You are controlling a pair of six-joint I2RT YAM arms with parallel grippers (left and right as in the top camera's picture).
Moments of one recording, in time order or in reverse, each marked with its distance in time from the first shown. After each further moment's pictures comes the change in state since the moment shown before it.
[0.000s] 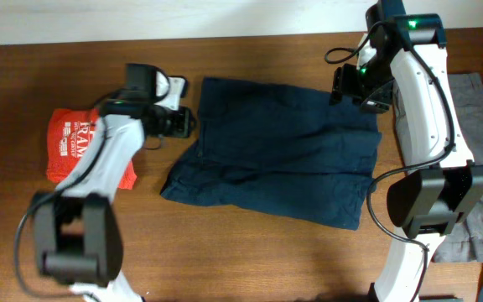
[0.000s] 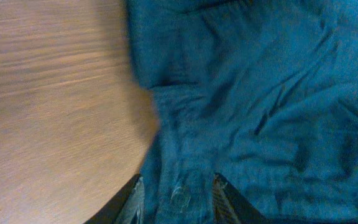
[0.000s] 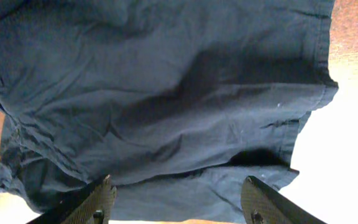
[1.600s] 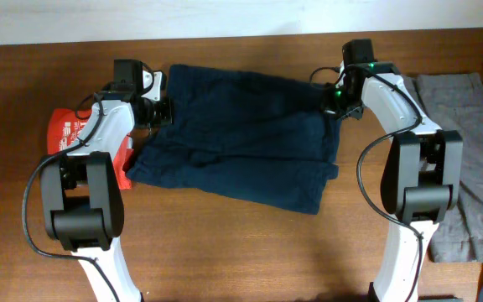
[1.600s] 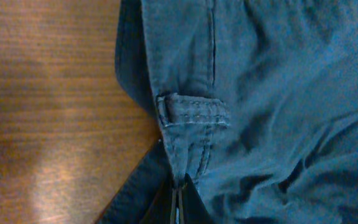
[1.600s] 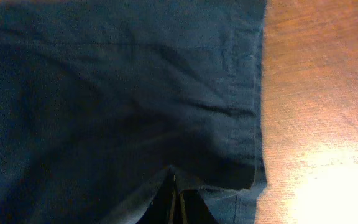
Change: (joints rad) left arm 0.119 0.210 0.144 0.043 -0.083 -0.076; right arm -0.008 0.105 -0.464 0.774 0.019 0.045
